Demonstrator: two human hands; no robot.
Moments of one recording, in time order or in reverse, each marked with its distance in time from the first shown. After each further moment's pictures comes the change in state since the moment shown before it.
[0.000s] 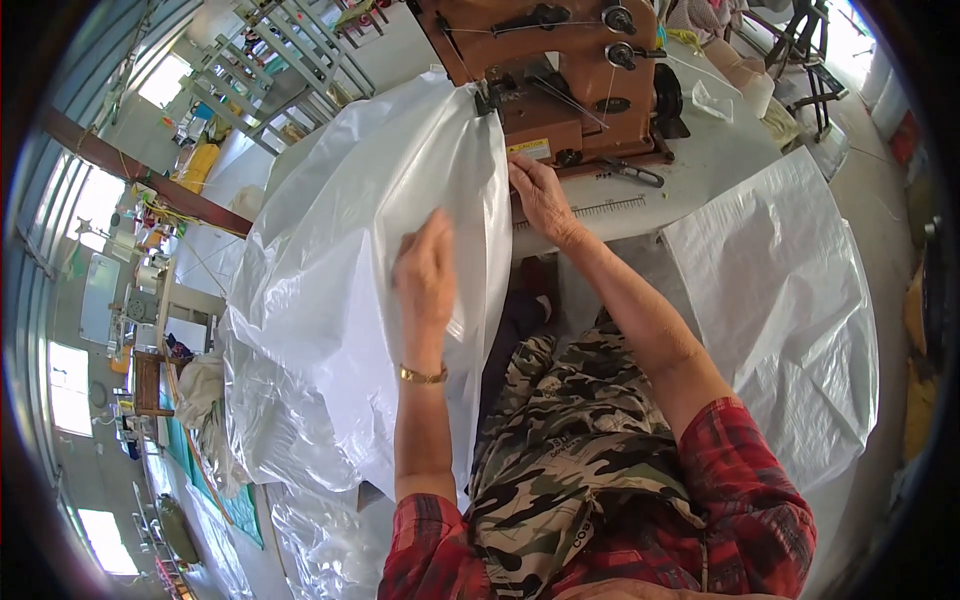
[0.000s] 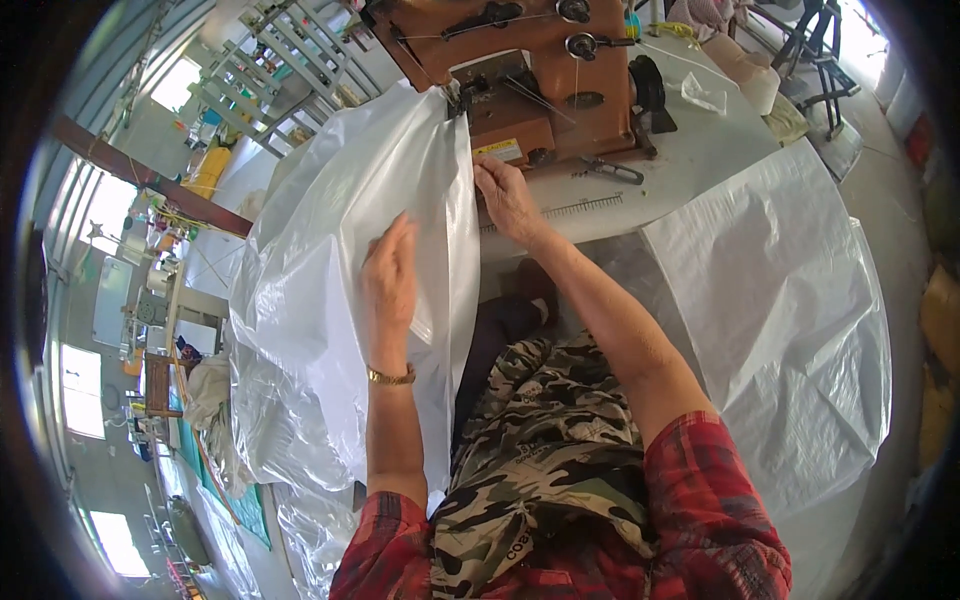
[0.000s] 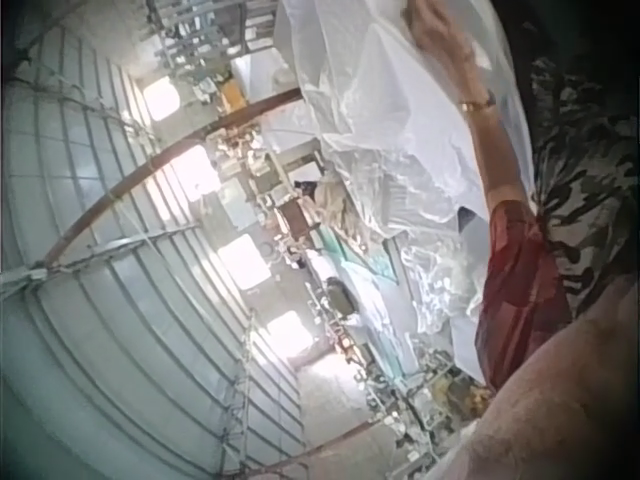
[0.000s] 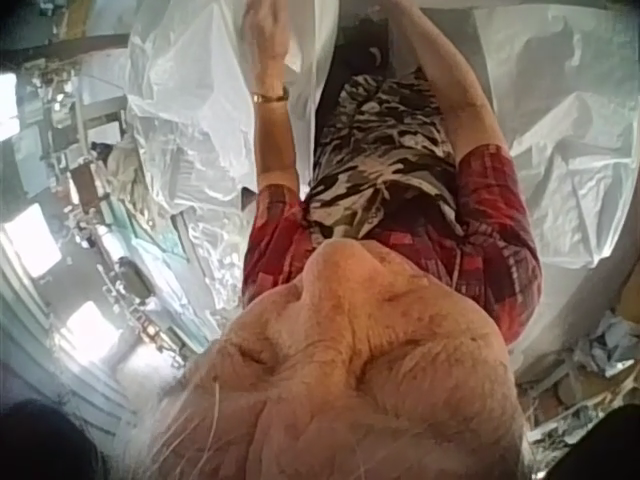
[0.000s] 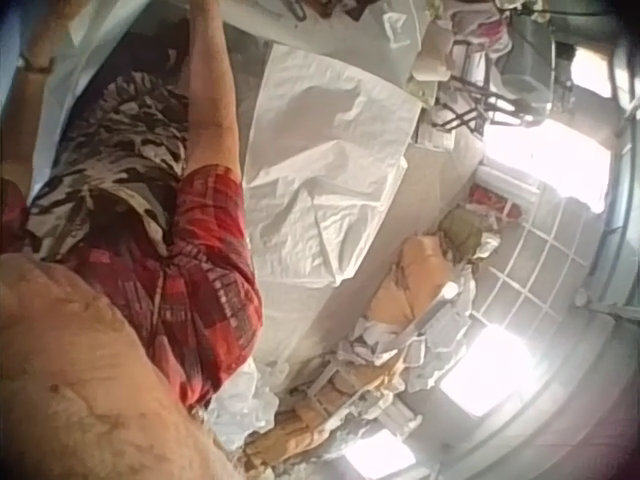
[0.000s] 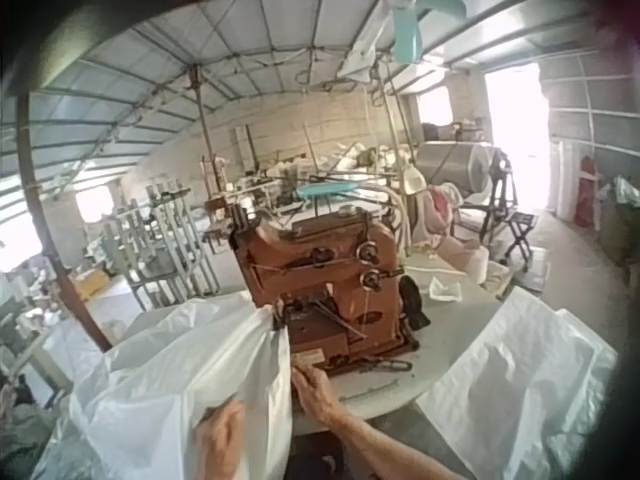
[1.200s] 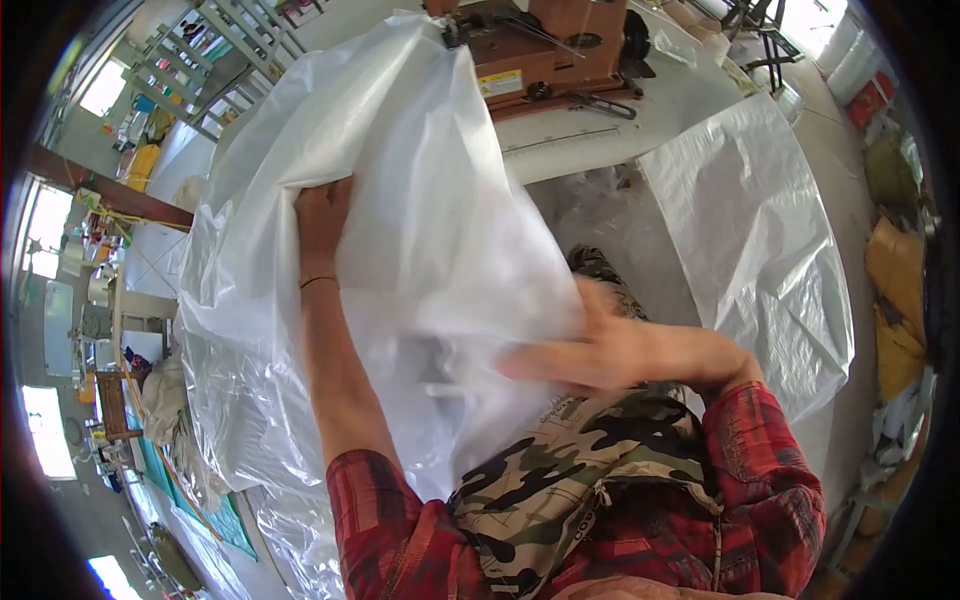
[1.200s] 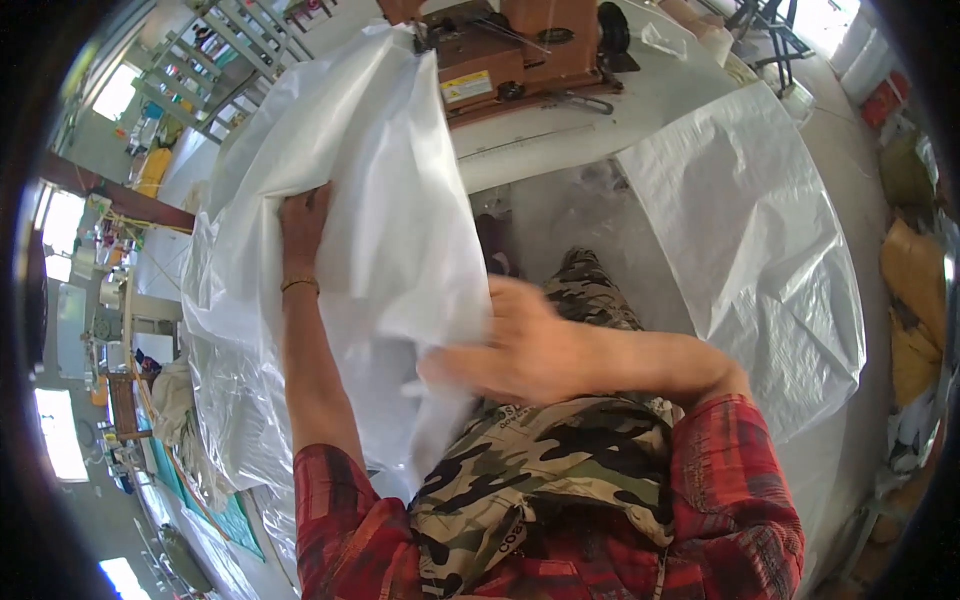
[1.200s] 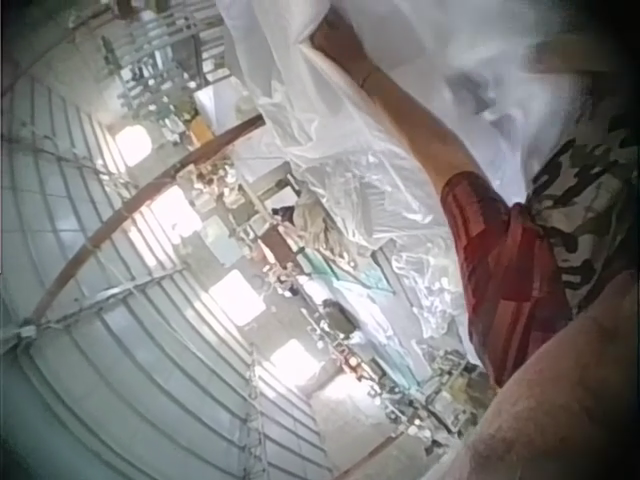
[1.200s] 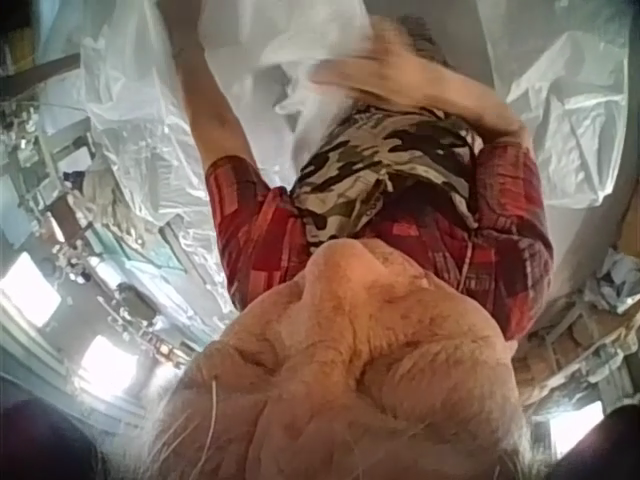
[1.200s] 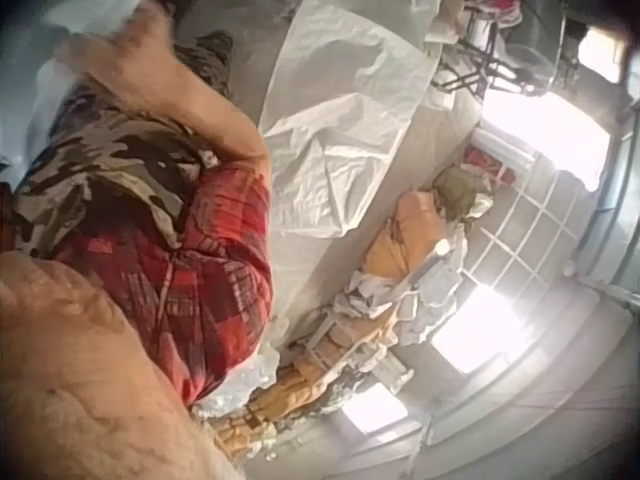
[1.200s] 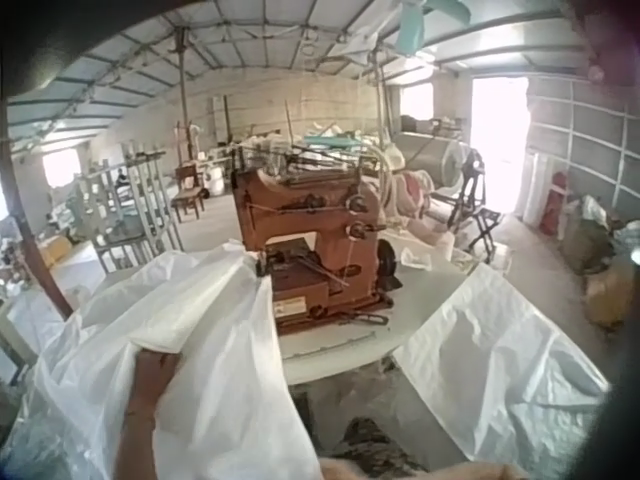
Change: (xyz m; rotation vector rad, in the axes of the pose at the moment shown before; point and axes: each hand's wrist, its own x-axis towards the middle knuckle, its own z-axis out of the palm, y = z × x) left_hand 0.028 -0.167 -0.037 0.141 -0.013 0.038; right_hand -0.196 -0.157 0.010 -0.703 -0.600 -0.734
